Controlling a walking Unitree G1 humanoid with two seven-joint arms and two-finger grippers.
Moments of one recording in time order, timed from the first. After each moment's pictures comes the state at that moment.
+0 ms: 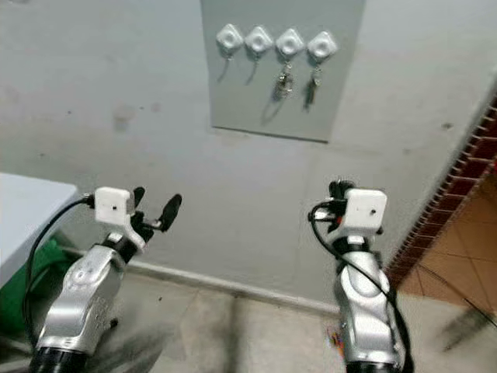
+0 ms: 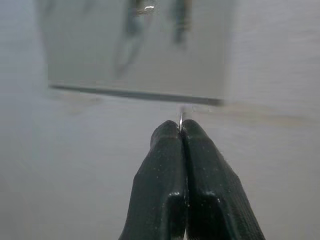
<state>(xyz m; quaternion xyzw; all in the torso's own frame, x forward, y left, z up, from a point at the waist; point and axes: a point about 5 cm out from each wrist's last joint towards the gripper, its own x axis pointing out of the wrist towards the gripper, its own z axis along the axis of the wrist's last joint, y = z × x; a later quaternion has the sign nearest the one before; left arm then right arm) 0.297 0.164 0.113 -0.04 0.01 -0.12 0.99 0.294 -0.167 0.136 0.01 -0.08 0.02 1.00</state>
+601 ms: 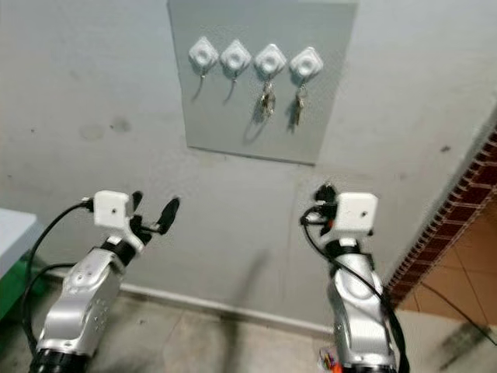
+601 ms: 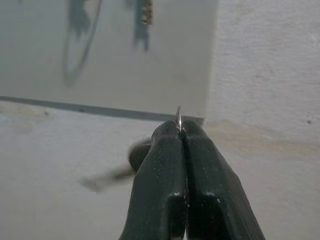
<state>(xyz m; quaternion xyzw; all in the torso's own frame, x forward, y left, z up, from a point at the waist) 0.297 0.163 0.113 -0.04 0.00 -0.11 0.99 0.292 -0.165 0.134 0.01 -0.07 0.03 1.00</state>
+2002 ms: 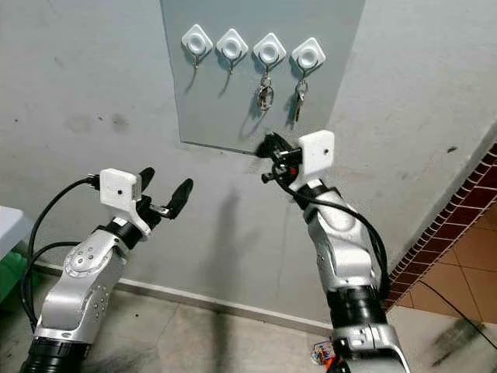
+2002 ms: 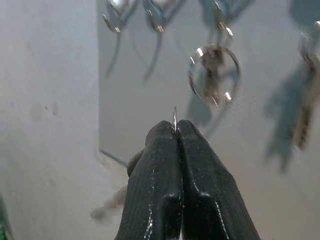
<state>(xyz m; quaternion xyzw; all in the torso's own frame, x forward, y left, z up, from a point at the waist) 0.302 0.129 0.157 -0.02 -0.05 -0.21 0.98 0.354 -0.124 0.201 0.02 -0.14 0.26 0.96</state>
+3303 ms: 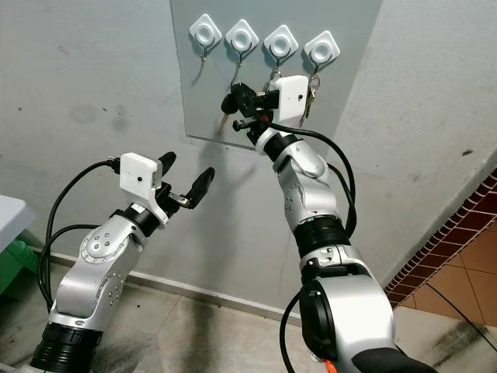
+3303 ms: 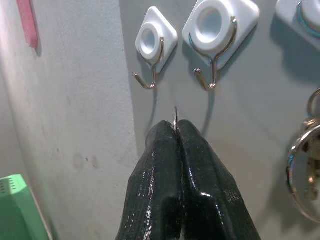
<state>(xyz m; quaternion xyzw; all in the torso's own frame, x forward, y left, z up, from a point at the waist) 0.307 0.106 0.174 -0.01 -0.08 -0.24 0.97 0.395 -0.085 0.239 0.11 -0.16 0.31 0.93</state>
